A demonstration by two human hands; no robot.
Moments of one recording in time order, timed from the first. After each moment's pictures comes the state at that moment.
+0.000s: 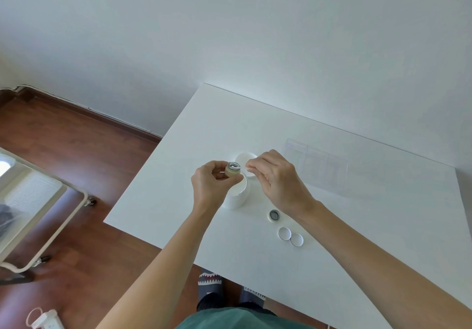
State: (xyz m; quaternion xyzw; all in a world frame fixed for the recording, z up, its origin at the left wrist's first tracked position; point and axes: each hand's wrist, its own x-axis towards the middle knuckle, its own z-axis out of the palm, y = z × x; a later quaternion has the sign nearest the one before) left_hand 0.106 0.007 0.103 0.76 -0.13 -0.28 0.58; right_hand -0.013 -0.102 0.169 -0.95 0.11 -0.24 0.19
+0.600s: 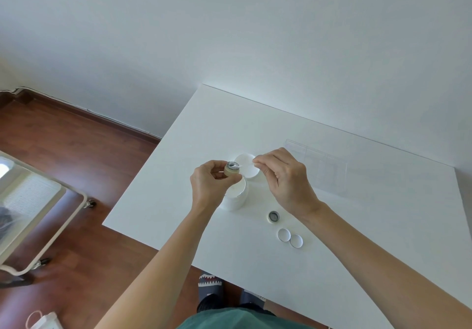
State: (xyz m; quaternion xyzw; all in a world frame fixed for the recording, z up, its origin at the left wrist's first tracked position) left_hand 0.112 0.003 0.102 0.75 -0.13 -0.29 0.58; right_hand -0.019 -0.114 0.162 -0.92 0.14 -0.31 0.19
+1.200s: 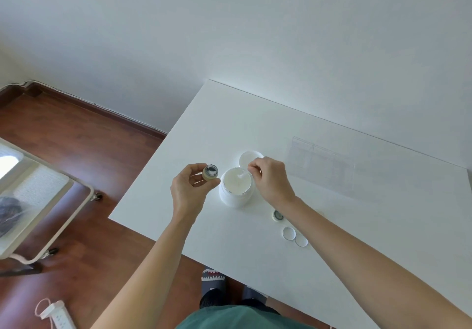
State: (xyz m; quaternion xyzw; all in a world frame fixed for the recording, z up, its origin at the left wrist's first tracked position) left_hand 0.132 0.049 0.081 0.75 -0.07 -0.26 0.60; right_hand 0.018 -0.113 0.102 -0.89 0.31 -0.13 0.30
